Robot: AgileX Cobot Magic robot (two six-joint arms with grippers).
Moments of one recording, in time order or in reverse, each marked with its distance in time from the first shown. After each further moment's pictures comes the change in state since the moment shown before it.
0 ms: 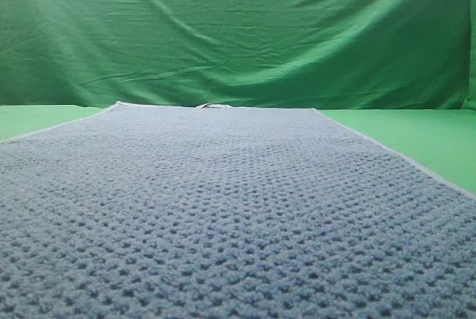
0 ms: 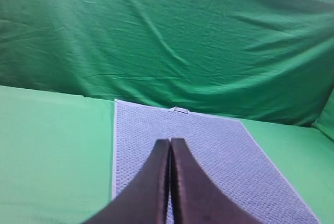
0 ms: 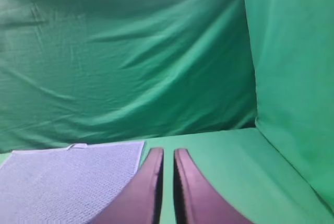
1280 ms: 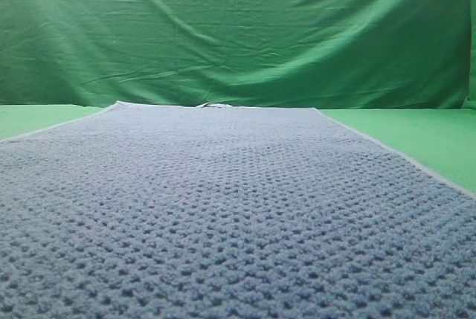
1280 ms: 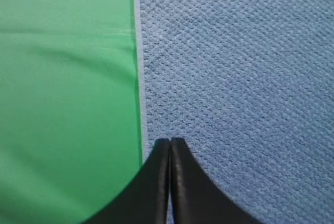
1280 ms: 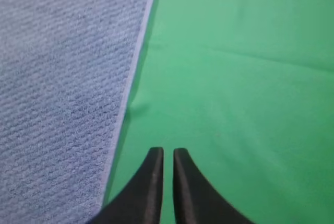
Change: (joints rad) left arm 0.000 0.918 -0.552 0.285 0.588 -0.176; right arm 0.272 1.005 -0.652 0.000 0.718 -0.072
